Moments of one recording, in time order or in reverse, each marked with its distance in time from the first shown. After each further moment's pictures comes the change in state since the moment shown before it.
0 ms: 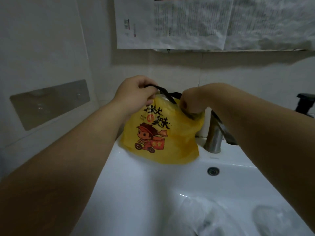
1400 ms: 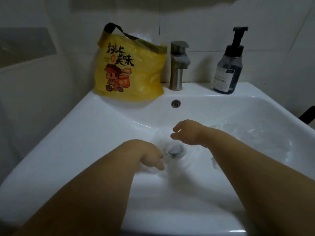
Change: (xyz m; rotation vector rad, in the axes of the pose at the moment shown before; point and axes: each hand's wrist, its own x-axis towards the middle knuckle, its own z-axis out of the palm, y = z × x) left_hand -0.221 -0.074 0.101 1.082 -1.217 -0.331; right_hand -0.176 0.025 0.196 0.437 -0.144 0.140
